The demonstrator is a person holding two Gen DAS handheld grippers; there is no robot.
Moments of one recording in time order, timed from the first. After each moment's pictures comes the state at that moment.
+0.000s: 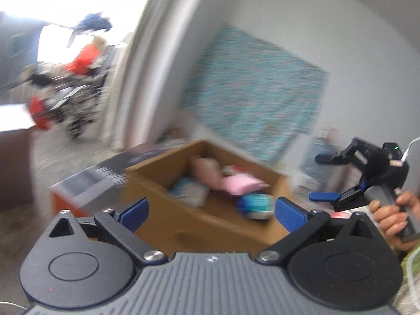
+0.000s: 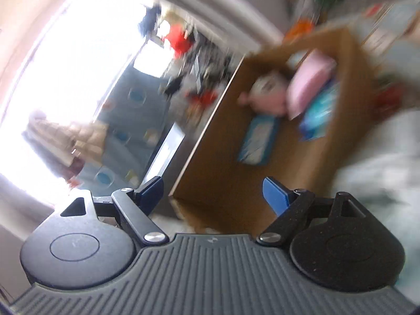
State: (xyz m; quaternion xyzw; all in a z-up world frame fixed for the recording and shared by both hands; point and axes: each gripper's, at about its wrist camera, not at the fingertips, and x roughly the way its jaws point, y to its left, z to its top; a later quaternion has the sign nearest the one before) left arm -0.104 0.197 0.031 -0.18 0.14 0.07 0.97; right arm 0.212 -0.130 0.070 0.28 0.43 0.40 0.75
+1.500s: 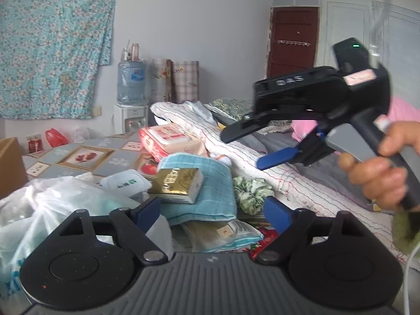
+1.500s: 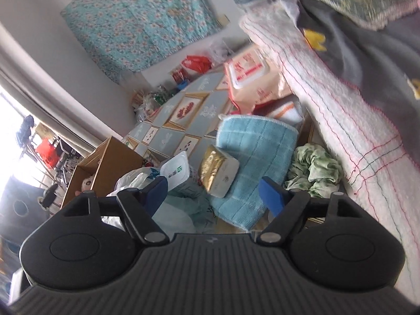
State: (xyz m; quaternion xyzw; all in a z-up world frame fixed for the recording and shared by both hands) left arm 0.084 -0.125 -0.033 0.03 0.22 -0.31 0.92; right arm 0.102 -0.377 0.003 0.32 0.37 0.04 0.87
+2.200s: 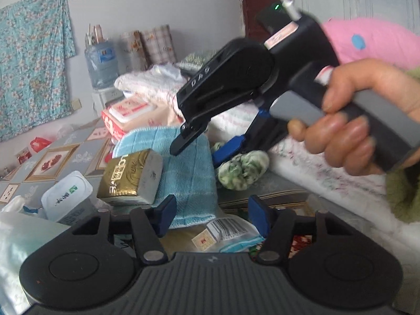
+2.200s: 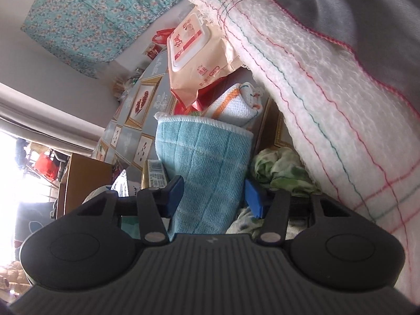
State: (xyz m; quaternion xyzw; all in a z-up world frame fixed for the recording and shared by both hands) left arm 0.133 -0.219 -0.075 0.16 0.28 -0.32 0.89; right arm 0.181 -0.430 -0.085 0.40 0.44 0.03 0.80
